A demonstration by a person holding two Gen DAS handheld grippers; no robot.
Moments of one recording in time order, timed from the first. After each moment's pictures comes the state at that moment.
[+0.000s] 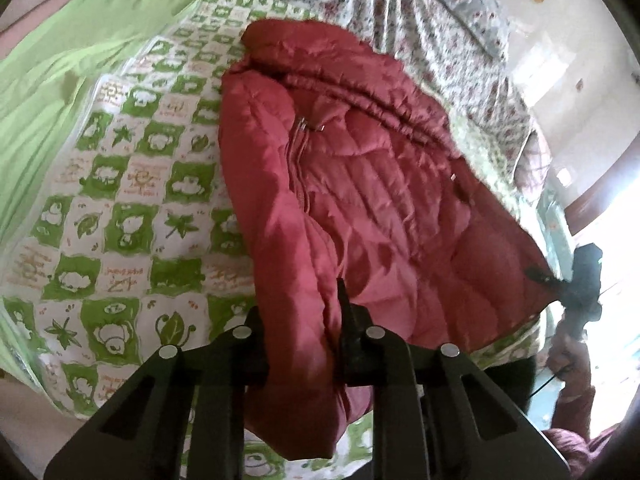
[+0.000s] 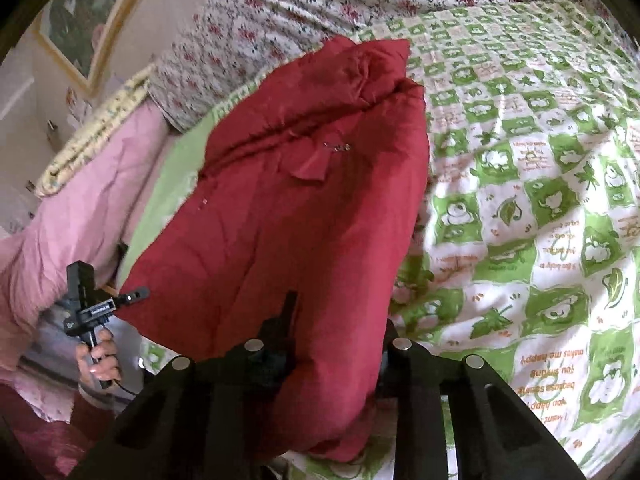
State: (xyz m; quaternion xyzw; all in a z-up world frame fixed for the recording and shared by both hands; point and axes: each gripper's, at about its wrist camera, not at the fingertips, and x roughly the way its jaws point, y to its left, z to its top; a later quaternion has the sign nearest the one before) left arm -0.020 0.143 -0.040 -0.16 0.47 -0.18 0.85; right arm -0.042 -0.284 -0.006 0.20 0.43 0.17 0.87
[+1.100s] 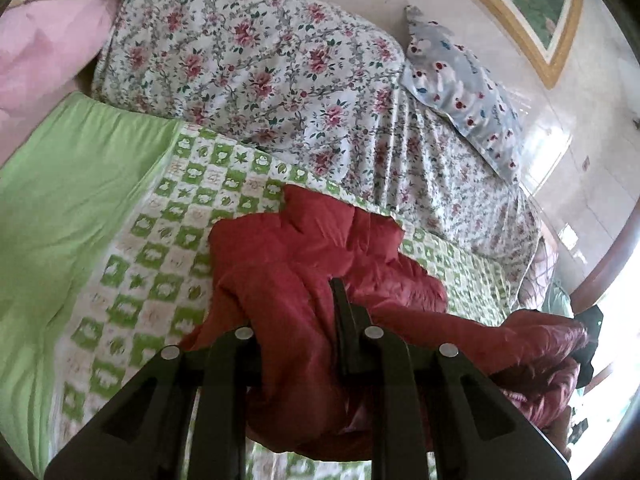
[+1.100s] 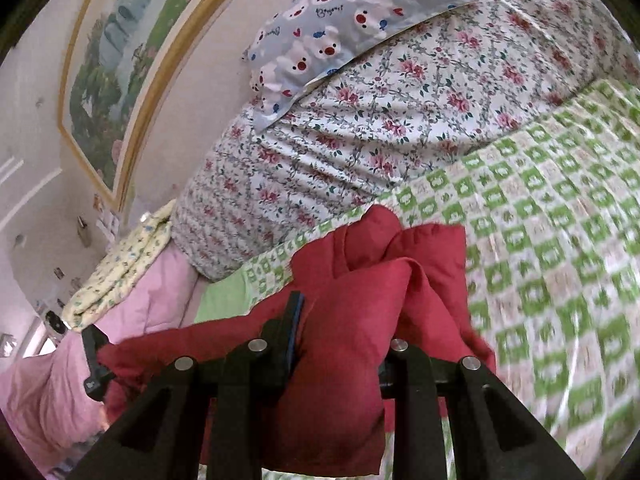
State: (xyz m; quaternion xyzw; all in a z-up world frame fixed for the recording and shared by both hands) left arm 0.190 0.128 0.089 -0.19 0.34 -0.14 0.91; right arm 0.154 -0.314 0.106 0.28 0.25 0.16 0.91
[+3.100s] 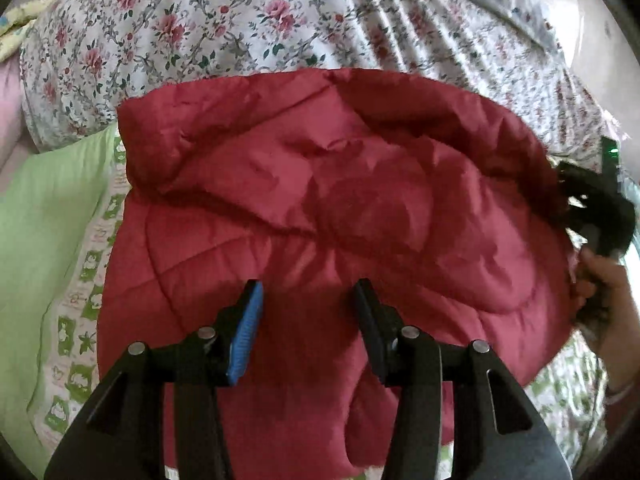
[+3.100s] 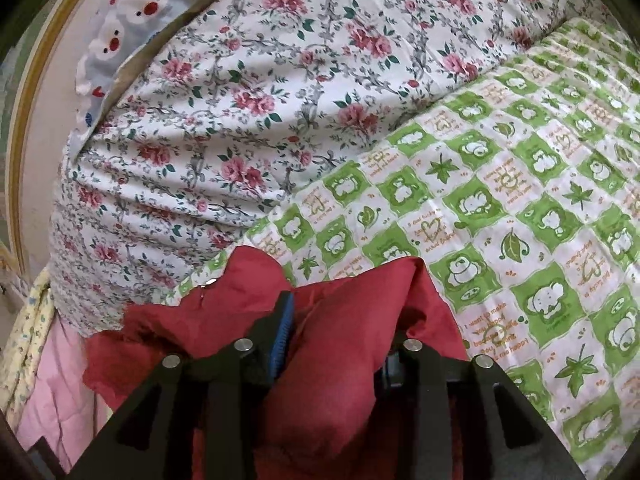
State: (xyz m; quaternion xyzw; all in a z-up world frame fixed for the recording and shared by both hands) left arm 0.287 0.004 -0.006 0.02 0.39 -0.09 0.91; right arm 0.355 -0.339 0.005 0.32 0.29 0.01 0.90
